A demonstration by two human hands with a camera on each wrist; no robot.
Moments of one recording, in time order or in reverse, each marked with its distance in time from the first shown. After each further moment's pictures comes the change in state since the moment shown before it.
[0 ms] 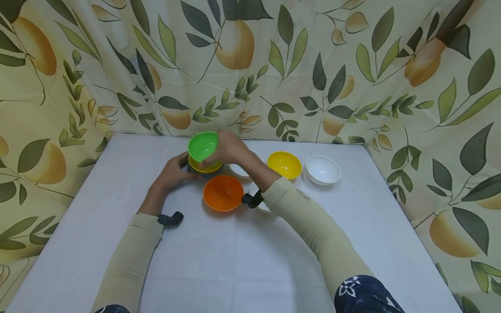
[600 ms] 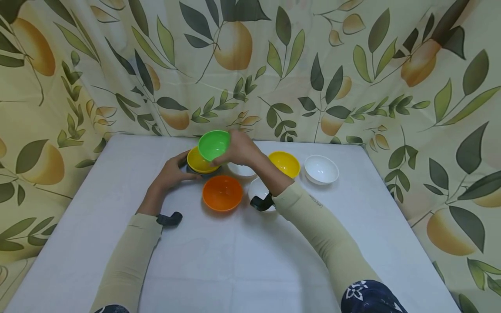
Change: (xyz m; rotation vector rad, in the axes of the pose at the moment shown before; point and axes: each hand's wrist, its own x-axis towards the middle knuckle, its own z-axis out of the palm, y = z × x) left_hand -0.002 0.002 -0.001 -0.014 -0.004 0.015; right_hand -0.023 0.013 -0.017 0.055 0.065 0.039
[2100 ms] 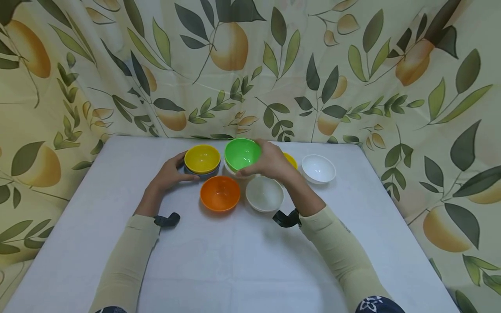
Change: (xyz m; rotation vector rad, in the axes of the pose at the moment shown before) left_hand 0.001 0.002 0.003 0.003 -0.009 -0.019; right_hand -0.067 0.046 -0.033 0.142 0.043 0.090
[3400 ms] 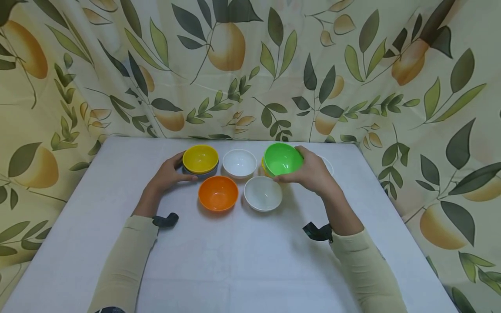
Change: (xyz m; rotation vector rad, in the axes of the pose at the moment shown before) left_hand -0.002 0.003 0.000 0.002 0.001 -0.024; right_hand -0.061 0.055 -0.049 -0.012 0.147 0.116
